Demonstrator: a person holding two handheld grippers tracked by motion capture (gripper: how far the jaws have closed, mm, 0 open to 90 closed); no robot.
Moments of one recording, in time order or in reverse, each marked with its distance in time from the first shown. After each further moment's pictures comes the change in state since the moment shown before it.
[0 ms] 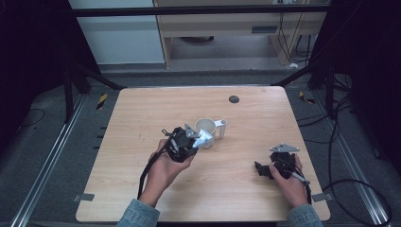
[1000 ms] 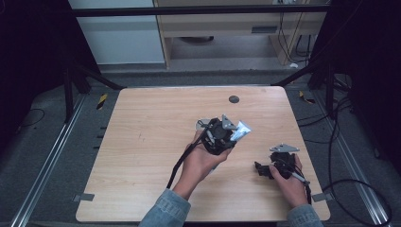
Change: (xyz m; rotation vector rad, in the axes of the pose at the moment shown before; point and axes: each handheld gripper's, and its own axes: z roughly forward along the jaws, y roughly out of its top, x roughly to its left) left arm -0.055 0.079 0.014 -0.134 -0.156 0.048; right arm 0.000 0.000 0.000 0.001 -0.001 0.000
